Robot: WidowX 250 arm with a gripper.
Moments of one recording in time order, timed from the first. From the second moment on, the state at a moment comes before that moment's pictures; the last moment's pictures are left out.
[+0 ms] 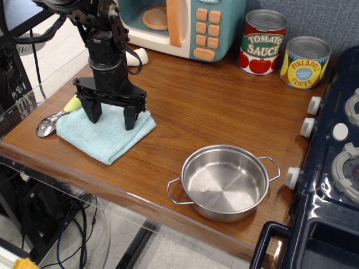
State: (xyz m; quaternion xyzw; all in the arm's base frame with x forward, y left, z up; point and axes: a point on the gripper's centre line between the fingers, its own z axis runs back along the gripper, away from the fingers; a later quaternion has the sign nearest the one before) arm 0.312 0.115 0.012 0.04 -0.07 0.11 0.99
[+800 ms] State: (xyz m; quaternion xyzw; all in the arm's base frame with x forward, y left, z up) arm 0.359 -0.003 0.014 0.01 -0.09 0.02 1.00
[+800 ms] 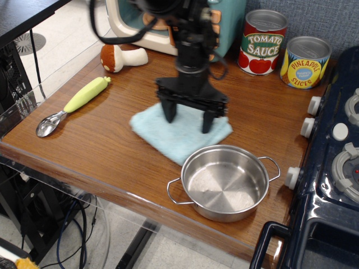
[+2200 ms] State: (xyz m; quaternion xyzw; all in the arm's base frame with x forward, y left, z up) arm 0.447 -0.092 0.021 -0.03 -0.09 -0.02 0.99
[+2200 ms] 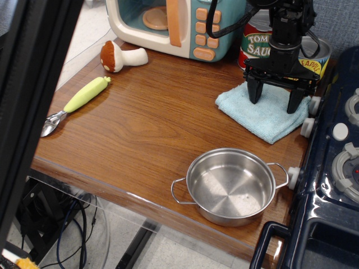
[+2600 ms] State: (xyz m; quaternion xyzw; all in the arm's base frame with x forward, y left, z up) arm 0.438 -0.093 0.022 -0.04 -0.09 -0.02 1.00
